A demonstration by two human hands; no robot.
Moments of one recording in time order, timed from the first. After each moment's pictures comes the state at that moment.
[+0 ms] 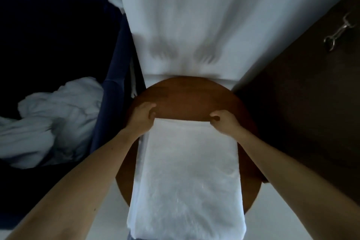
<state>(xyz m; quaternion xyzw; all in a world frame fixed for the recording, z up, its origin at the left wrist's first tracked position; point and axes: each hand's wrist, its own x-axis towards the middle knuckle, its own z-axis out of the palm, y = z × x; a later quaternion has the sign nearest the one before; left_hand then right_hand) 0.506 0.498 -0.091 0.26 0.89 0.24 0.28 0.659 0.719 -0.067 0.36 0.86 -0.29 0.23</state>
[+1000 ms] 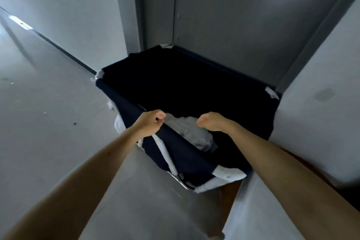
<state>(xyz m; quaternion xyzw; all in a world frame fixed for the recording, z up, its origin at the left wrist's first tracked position) 0.551 0.035 0.120 0.06 0.93 0.34 0.10 0.540 0.262 0.154 -0.02 0.95 -0.19 0.26</state>
